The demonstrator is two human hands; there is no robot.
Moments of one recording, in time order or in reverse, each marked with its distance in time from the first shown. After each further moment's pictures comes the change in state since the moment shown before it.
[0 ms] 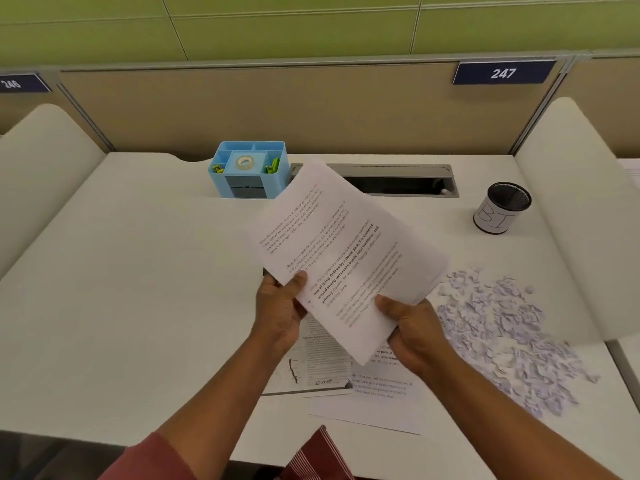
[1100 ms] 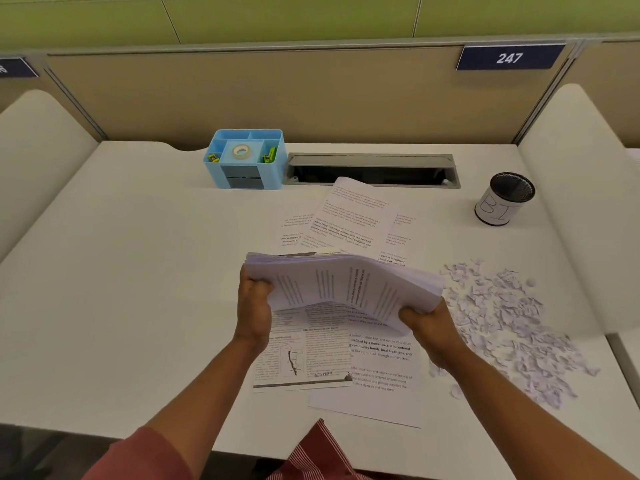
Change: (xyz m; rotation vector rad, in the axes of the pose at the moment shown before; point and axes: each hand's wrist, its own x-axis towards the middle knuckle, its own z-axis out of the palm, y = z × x) left_hand -0.002 0.001 -0.035 0.455 0.042 0.350; right_hand 0.018 -0.006 -0.055 -0.682 -0.093 -0.228
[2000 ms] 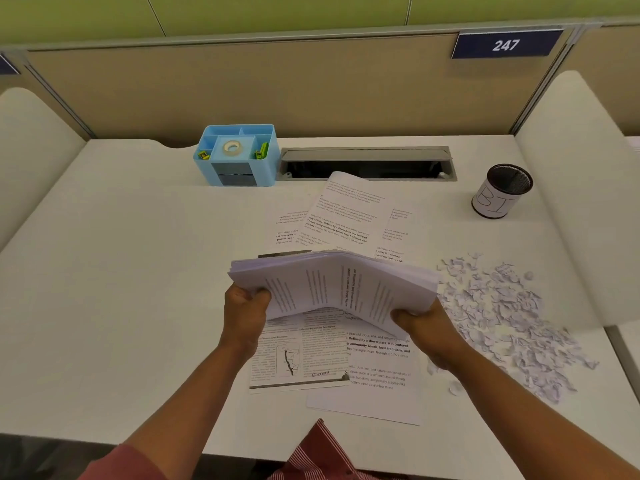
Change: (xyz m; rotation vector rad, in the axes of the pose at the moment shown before) left_hand 0.010 -0.021 -0.016 0.123 -0.068 -0.072; right_hand -0.001 0.001 -0.003 -0.070 -0.086 0.060
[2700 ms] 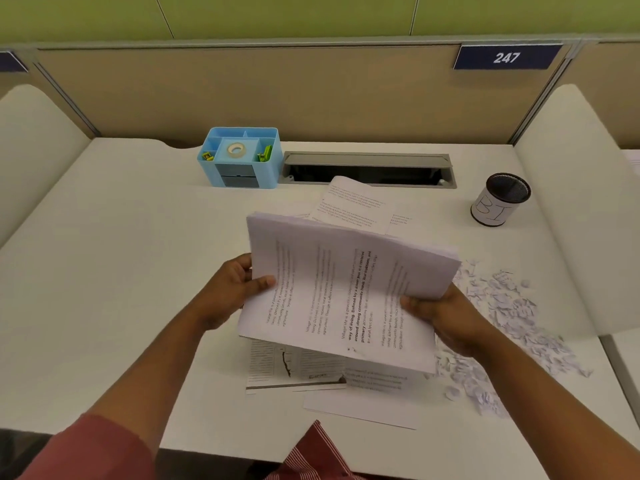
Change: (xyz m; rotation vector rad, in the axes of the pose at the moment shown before) left_hand 0.032 0.054 -0.036 0.116 -0.442 -0.153; right_hand 0.005 -0.031 -0.035 0.192 -0.131 0.059
